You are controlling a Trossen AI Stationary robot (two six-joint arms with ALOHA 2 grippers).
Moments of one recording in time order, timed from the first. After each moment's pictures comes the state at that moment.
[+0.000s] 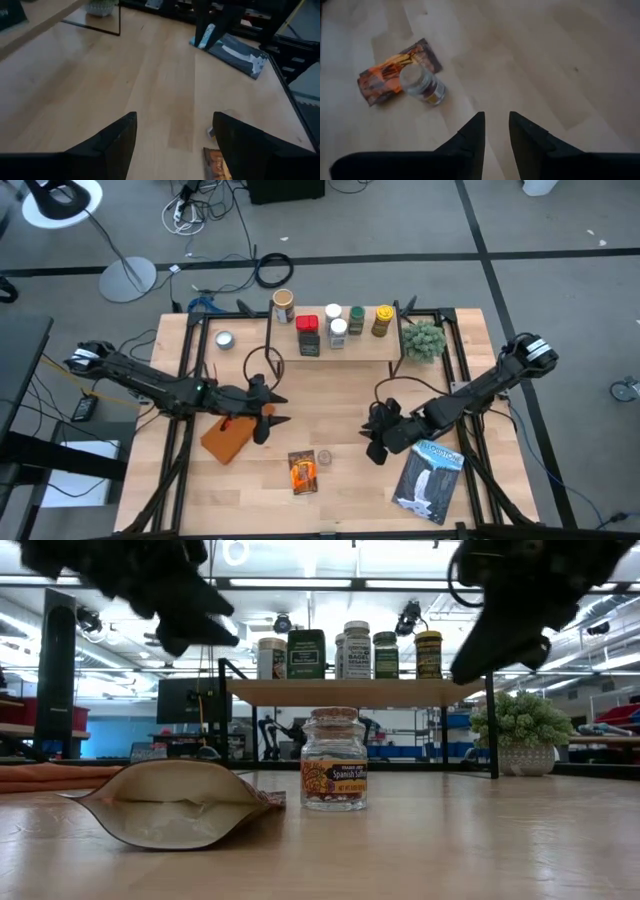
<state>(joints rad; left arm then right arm) -0.26 1.08 0.56 0.08 -0.28 -0.38 0.49 1.42 0.80 -0.26 0.49 0.84</state>
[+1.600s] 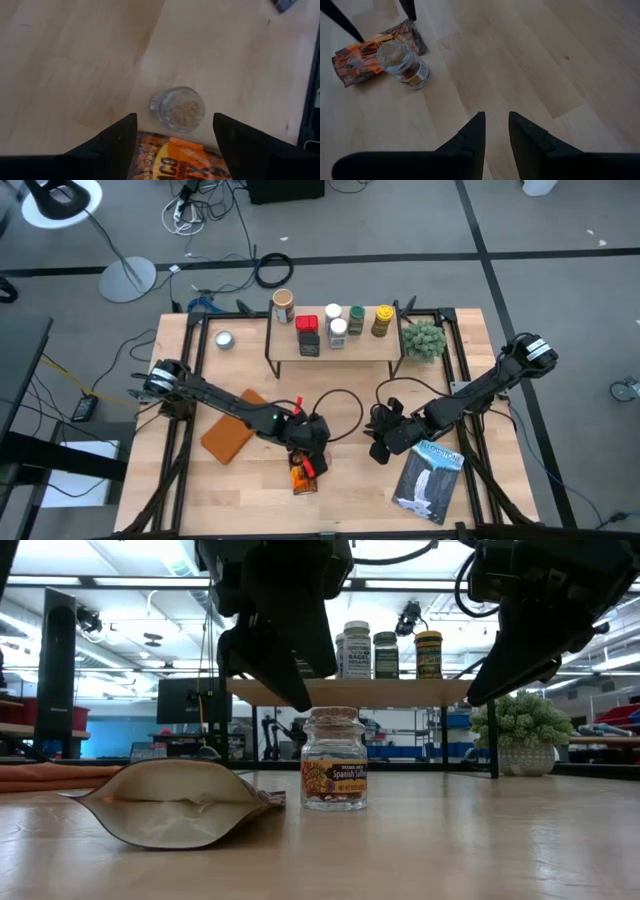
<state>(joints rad) -0.33 1.86 1.34 -0.49 -0.08 -0.72 0.50 1.42 0.75 -0.26 0.50 0.81</state>
